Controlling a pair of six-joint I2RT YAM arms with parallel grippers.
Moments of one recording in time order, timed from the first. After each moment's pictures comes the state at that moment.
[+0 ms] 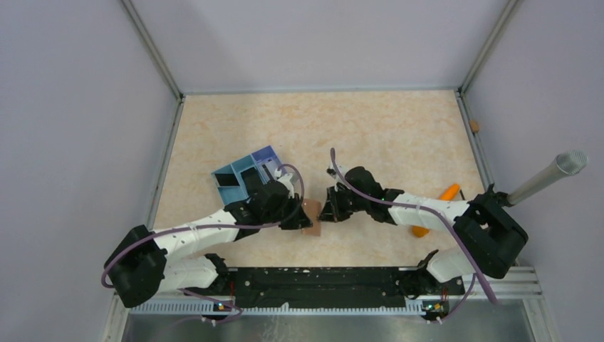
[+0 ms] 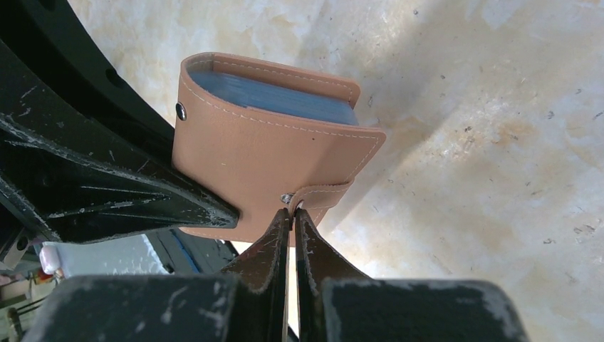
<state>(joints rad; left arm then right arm) -0.84 1.16 0.54 -0.09 0.19 -0.83 0.80 1.41 0.64 0.08 -0.39 0.55</state>
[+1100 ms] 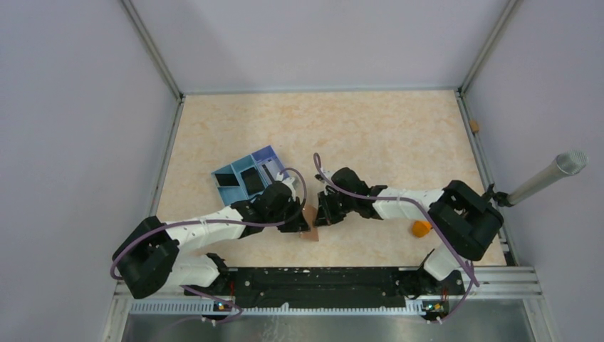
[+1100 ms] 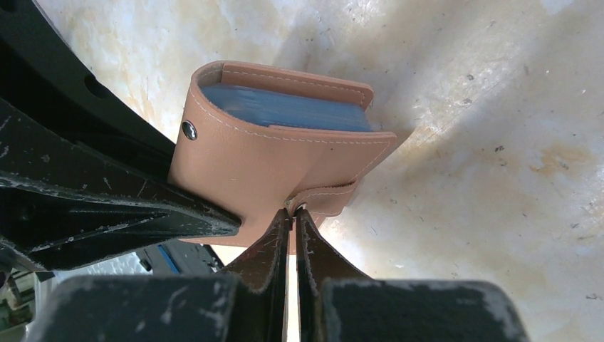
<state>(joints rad) -0.84 1.25 0.54 -0.11 0.20 -0.82 0.84 1.59 0.73 0.04 -0.41 0.52</state>
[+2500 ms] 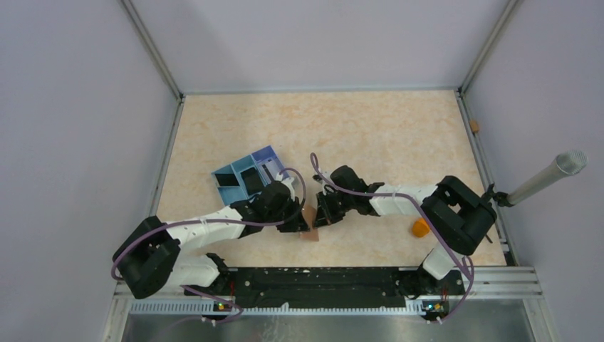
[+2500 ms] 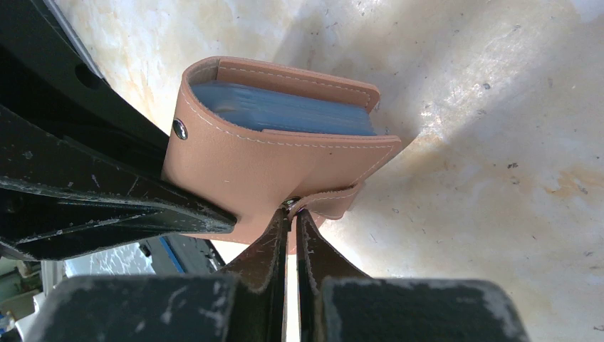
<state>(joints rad) -0.82 1.26 0.53 -0.09 0.23 -0.81 0.82 1.64 0.76 0.03 -0.49 0.47</state>
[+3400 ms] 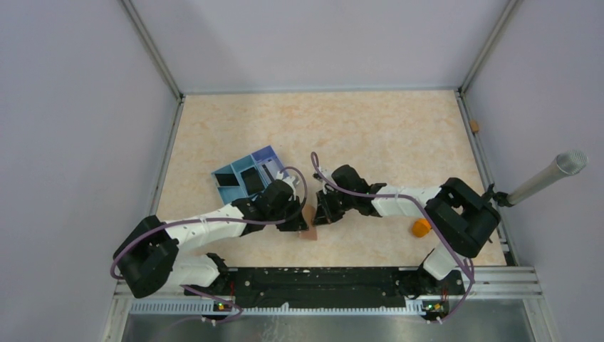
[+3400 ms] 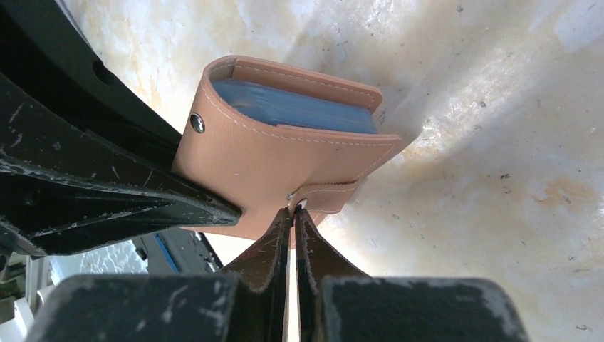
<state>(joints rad) -0.84 1.26 0.58 -0.18 0.16 -0.80 0.82 1.61 0.75 0.05 -0.48 0.45</state>
